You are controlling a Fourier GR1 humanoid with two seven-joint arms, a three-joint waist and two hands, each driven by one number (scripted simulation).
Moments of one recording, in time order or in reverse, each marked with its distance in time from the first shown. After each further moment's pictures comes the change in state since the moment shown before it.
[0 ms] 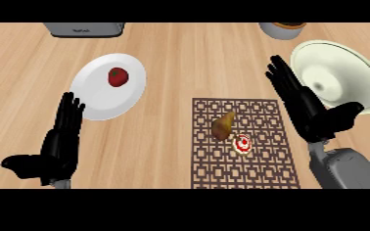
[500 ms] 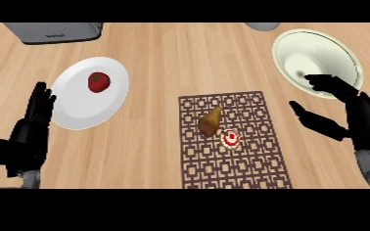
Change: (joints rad) left arm -0.049 0.162 0.070 0.028 -0.069 -0.005 0.073; right arm 0.104 -0.248 -0.041 -0.042 0.363 -0.260 0.139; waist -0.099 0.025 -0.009
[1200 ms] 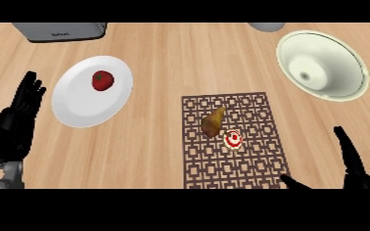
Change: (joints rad) left arm -0.049 0.090 0.027 -0.016 0.012 -0.049 0.119; right arm 0.434 0.045 0.185 -0.303 0.624 -0.421 0.419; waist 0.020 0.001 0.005
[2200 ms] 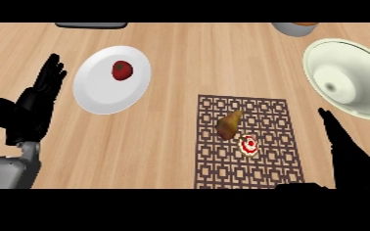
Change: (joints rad) left arm -0.139 -0.029 -0.053 0.018 -0.034 -0.041 0.069; right arm -0.250 0.035 -0.032 -0.270 0.057 0.696 0.616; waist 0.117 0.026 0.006
